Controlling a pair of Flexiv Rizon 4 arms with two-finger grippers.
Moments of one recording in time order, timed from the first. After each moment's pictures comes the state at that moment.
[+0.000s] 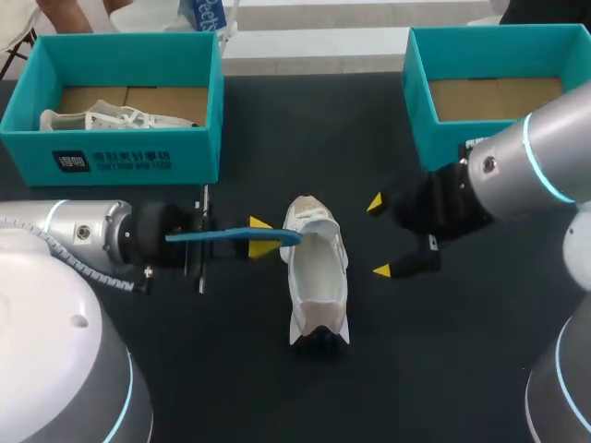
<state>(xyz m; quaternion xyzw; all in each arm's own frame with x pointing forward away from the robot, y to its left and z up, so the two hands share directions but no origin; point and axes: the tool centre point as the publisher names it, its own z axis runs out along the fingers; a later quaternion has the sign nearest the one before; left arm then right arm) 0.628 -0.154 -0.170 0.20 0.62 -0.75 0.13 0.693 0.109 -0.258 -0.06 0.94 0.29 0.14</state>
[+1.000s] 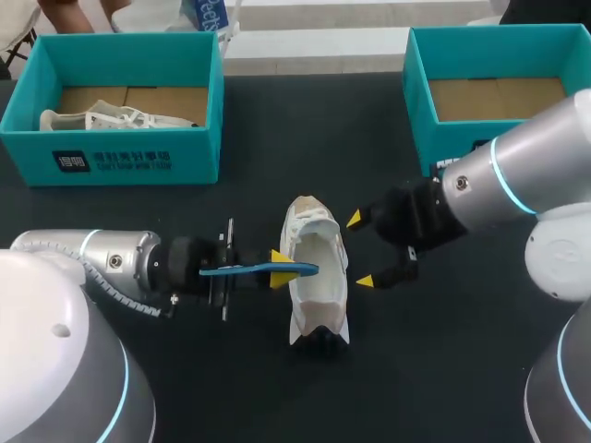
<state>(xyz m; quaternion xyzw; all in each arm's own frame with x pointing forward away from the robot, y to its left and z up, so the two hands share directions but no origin) 0.622 -0.175 -0.227 0.19 0.63 -0.75 0.12 0.714 0.130 -0.318 -0.09 0.94 0.32 0.11</state>
